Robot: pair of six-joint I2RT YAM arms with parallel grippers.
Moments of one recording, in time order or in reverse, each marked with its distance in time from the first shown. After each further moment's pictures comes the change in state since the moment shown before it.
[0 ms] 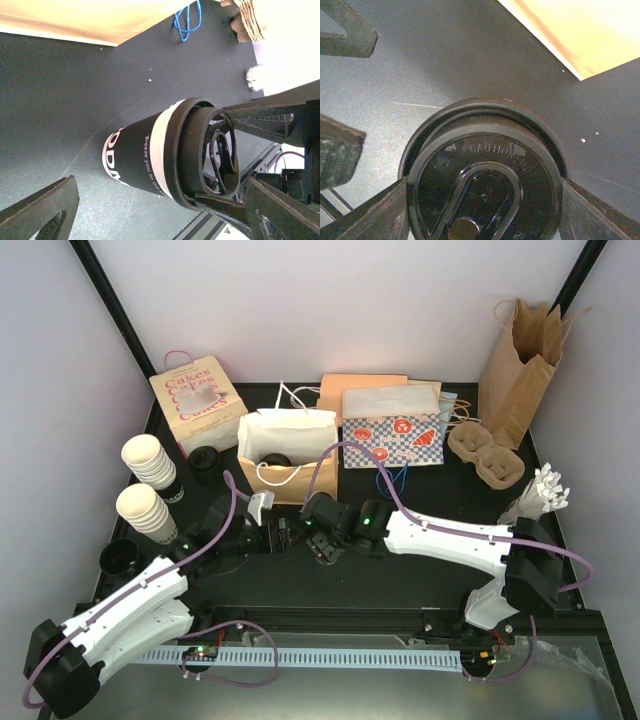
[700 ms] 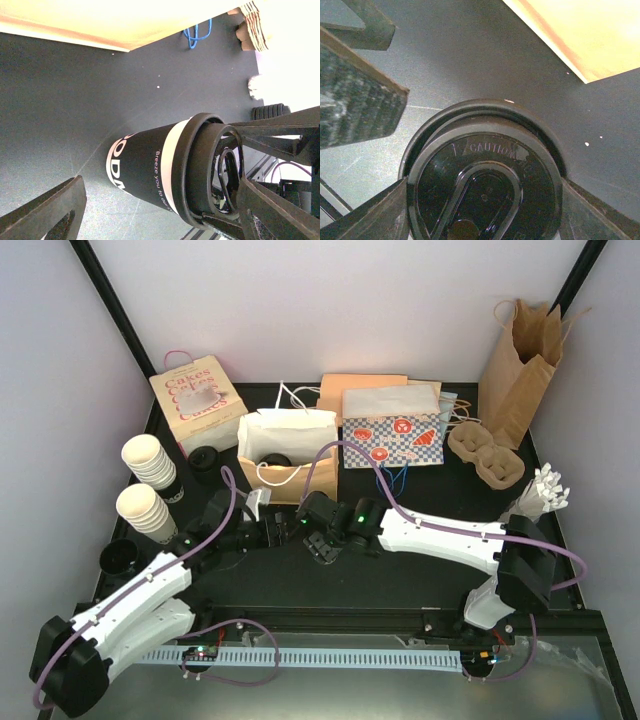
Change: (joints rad) left arm 0.084 0.048 -0.014 0.040 0.066 0.000; right arm 0.000 0.035 0.030 -0.013 -0.011 -0.008
